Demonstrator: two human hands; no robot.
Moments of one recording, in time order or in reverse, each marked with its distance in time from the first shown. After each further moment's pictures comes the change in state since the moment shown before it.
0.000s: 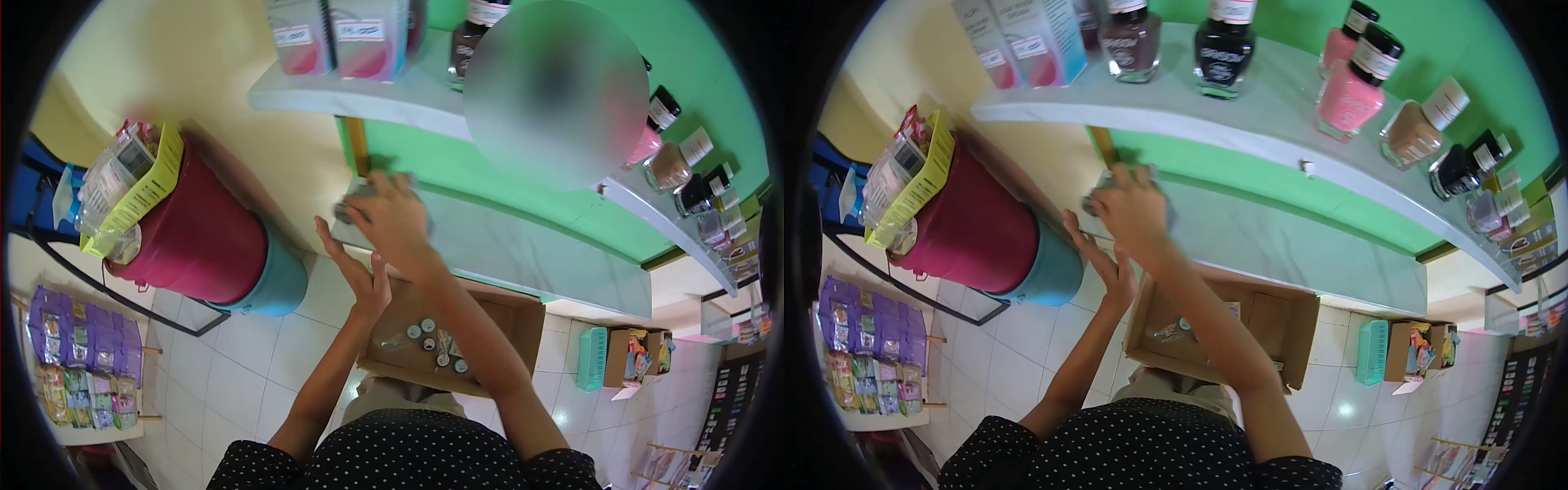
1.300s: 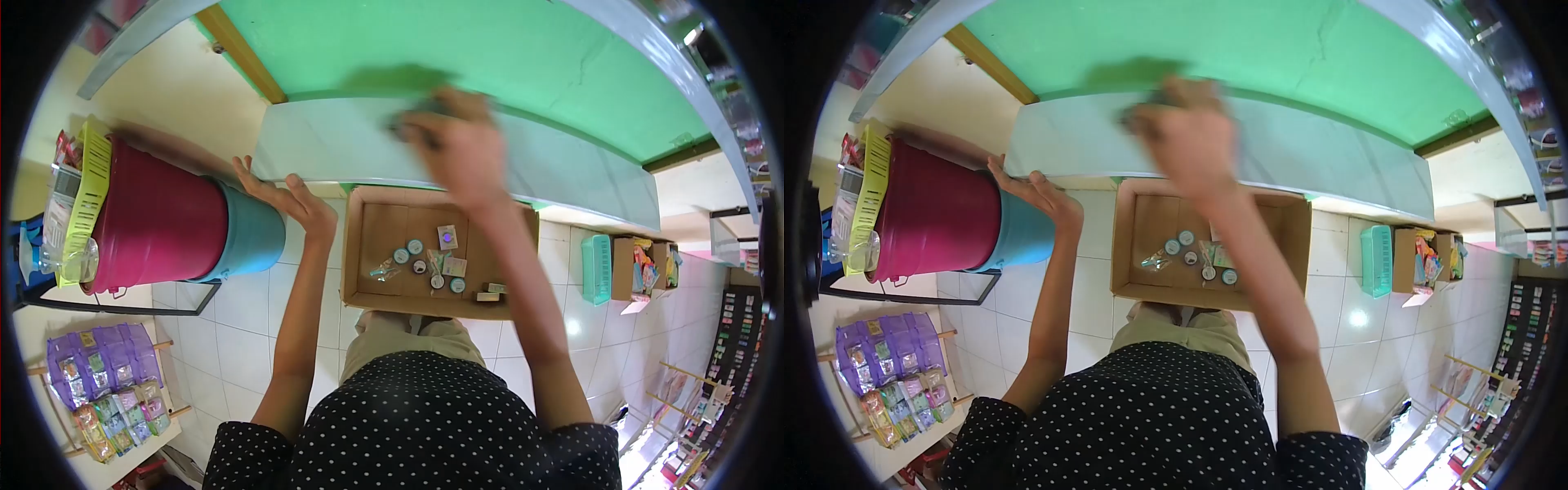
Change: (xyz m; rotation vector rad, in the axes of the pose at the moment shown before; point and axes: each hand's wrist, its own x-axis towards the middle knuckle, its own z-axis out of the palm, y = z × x) left_hand 0.008 -0.002 0.013 0.113 0.080 0.077; right_hand -0.072 0.071 -0.084 -0.126 0.157 0.191
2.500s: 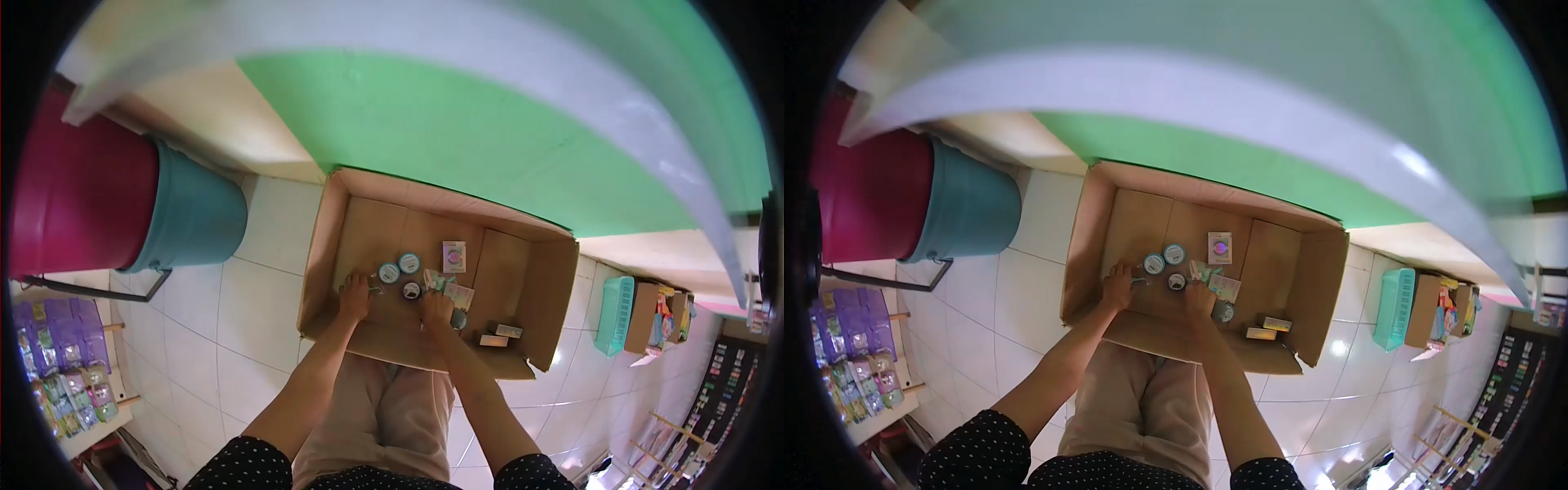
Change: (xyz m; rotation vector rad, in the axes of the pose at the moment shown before) left_hand -0.381 -0.195 -0.033 0.751 -1.438 -0.318; right_hand -0.433 0.132 0.259 -0.455 -1.057 0.558
